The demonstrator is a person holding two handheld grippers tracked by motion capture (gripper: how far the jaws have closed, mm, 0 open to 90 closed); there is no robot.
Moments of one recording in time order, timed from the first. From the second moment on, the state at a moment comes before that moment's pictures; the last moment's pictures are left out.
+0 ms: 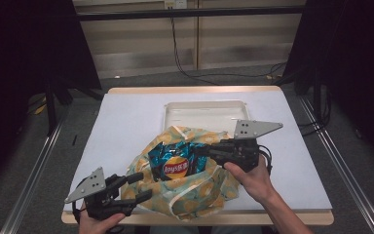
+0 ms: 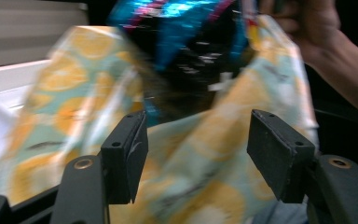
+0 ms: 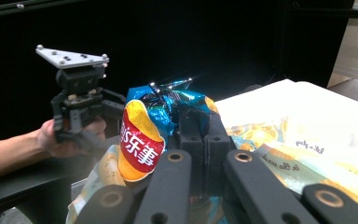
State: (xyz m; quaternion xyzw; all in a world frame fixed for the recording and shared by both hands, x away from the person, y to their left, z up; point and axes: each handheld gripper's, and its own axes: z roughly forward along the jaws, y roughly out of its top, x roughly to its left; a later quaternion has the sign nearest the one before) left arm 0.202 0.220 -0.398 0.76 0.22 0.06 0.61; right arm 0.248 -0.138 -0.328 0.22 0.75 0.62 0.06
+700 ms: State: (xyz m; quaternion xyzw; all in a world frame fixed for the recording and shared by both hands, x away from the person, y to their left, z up) left arm 0.204 0.199 -0.436 0.84 0.17 -0.01 0.51; right arm 0.251 -0.135 -0.302 0.21 0.73 0.65 0.08
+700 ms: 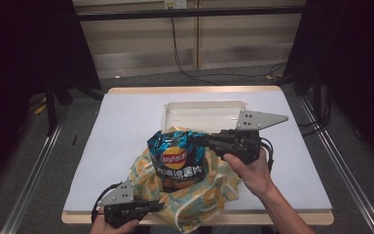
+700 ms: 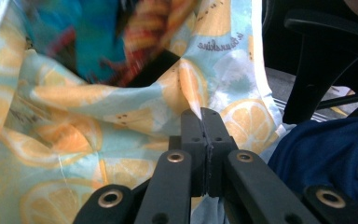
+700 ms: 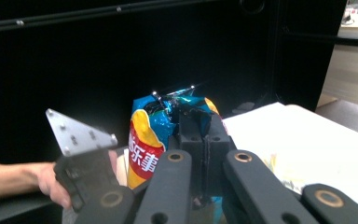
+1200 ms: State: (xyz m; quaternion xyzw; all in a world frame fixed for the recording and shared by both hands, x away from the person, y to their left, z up) left arm 0.210 0.203 -0.440 0.85 0.17 -0.02 0.50; right arm 0.251 -0.131 -0.249 0.18 0.69 0.69 0.12
